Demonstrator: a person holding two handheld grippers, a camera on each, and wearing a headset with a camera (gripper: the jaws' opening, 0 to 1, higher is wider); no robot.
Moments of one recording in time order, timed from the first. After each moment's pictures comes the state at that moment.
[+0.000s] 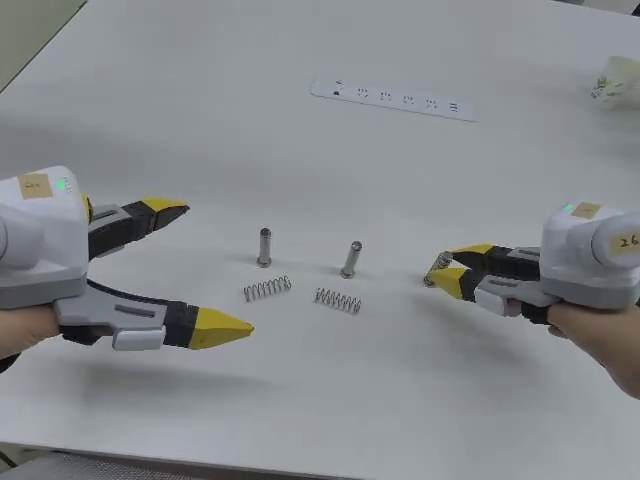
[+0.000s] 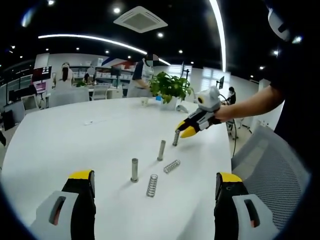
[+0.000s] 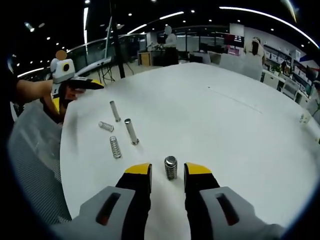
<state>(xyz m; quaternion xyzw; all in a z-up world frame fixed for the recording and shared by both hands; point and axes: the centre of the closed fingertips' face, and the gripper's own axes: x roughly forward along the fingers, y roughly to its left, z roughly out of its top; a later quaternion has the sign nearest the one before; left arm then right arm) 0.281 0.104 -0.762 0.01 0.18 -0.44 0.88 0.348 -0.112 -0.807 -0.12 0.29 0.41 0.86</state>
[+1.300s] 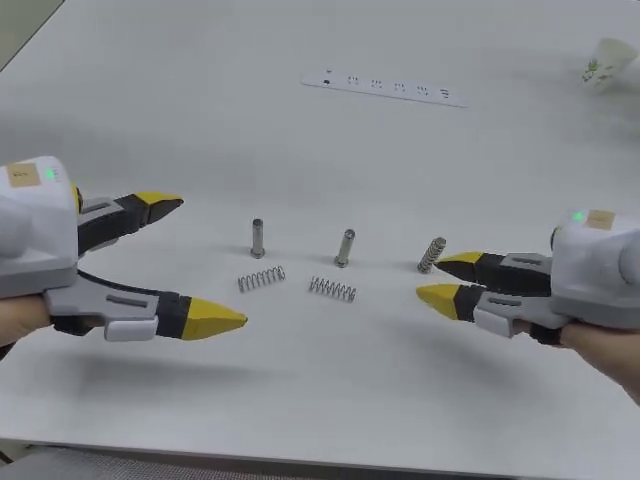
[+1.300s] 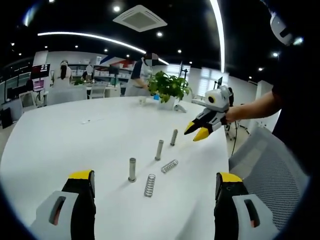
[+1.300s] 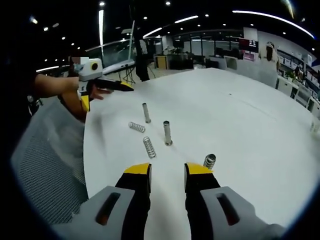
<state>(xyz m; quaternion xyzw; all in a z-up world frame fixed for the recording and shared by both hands) 0.280 0.102 -0.762 0.01 0.18 -0.45 0.87 0.297 -0.083 -0.790 -0.11 0.27 0.48 0.83</state>
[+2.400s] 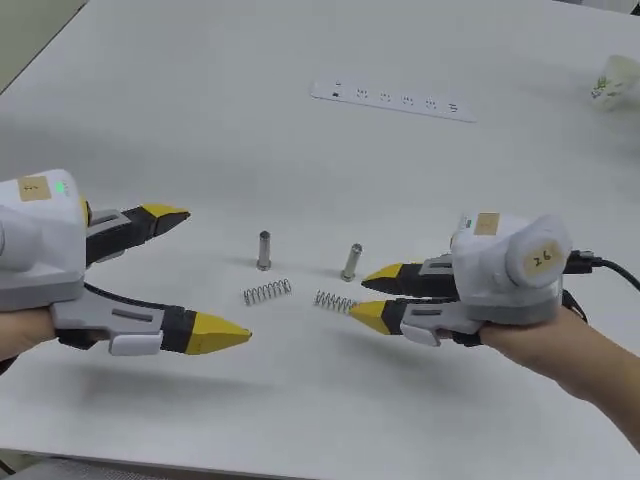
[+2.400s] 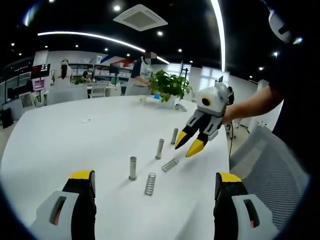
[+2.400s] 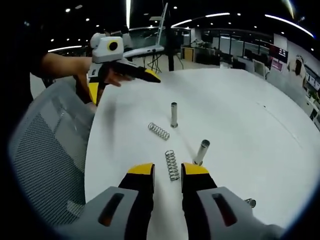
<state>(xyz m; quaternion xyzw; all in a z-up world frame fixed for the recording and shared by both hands) 0.279 0.101 -0.764 0.01 0.19 -0.45 0.87 0.291 -0.013 -0.816 -0.18 0.28 0.56 0.76</state>
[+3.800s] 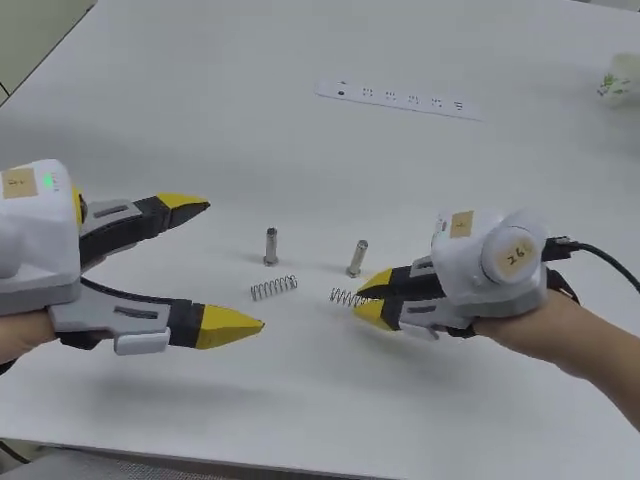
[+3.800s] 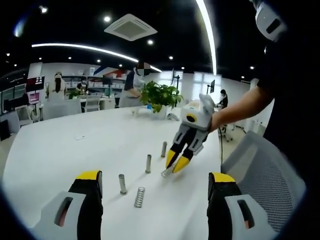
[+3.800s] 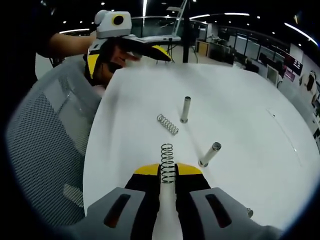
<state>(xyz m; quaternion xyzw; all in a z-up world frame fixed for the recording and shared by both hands) 0.259 0.085 -0.725 0.02 0.13 -0.48 0.87 0.280 -0.013 -0.817 -0.25 0.28 0.59 0.72</state>
